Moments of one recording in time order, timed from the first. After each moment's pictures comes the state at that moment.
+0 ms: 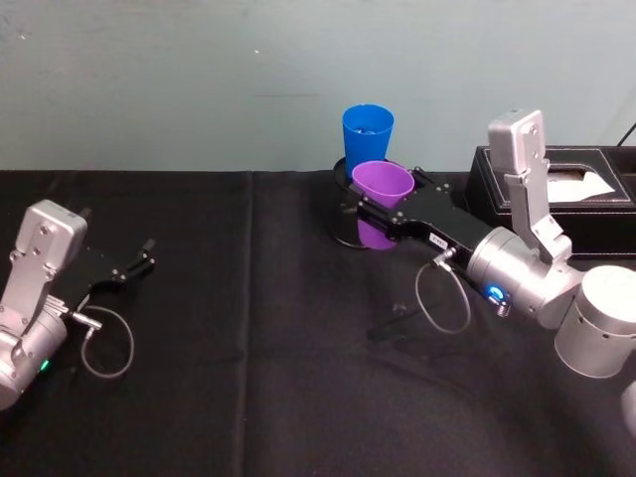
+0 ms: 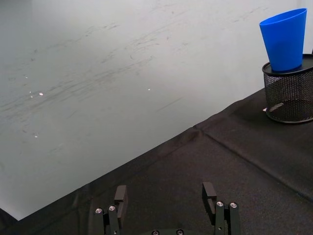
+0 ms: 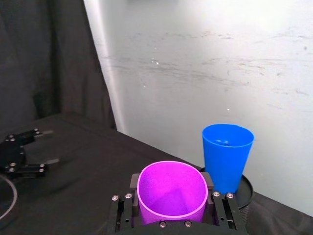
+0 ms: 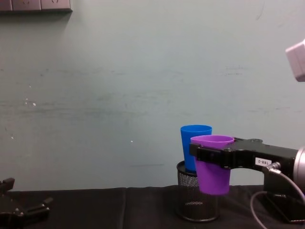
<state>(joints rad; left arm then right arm) -0.20 0.60 0.45 -1.41 -0.25 -0.12 0.03 0.38 0.35 -0.40 -1.37 0.41 0.03 0.41</state>
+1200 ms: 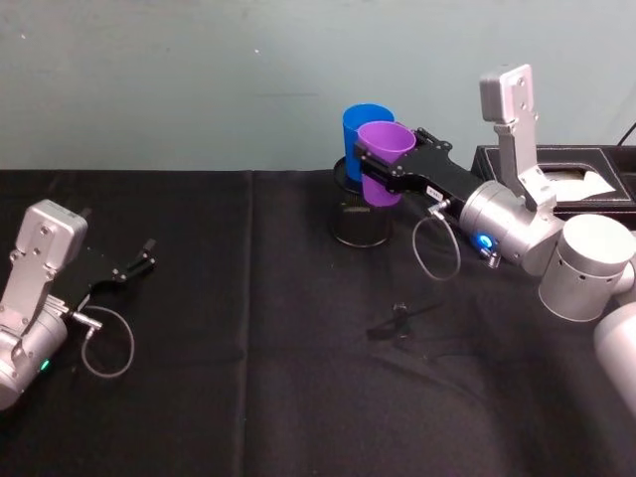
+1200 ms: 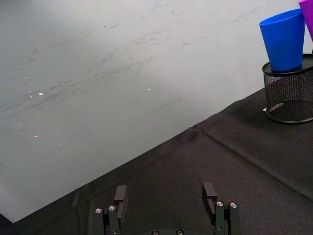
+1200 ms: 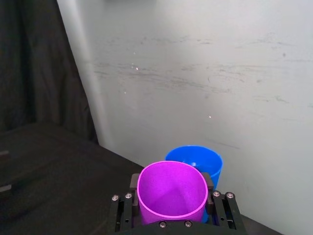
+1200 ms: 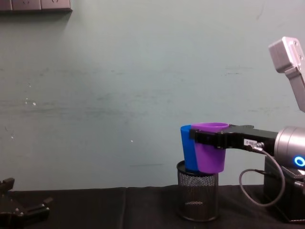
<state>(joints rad) -0.20 0.60 0.45 -1.41 -0.25 -0.12 0.03 0.56 0.25 -0.38 -1.12 0.37 0.00 0.44</state>
